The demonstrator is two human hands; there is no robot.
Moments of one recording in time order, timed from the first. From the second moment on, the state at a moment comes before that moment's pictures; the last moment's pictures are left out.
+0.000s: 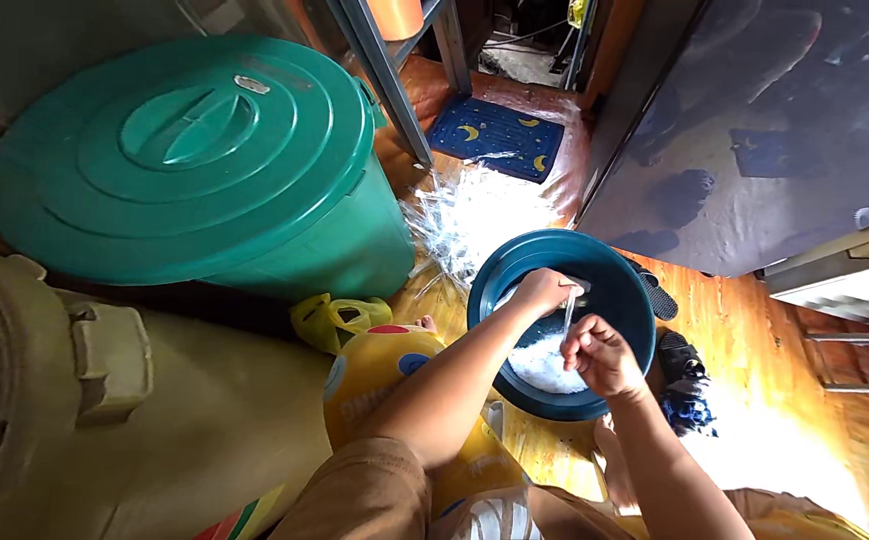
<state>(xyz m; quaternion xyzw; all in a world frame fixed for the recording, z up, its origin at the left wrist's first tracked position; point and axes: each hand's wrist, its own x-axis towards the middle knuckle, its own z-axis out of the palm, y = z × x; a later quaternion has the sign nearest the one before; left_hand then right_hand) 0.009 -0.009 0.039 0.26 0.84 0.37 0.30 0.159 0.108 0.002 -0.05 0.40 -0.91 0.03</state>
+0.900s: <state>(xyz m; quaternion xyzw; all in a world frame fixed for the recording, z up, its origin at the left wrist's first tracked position) 0.025 0.001 0.025 0.20 0.73 0.47 0.46 0.125 0.121 -0.032 0.27 0.68 -0.67 -0.15</state>
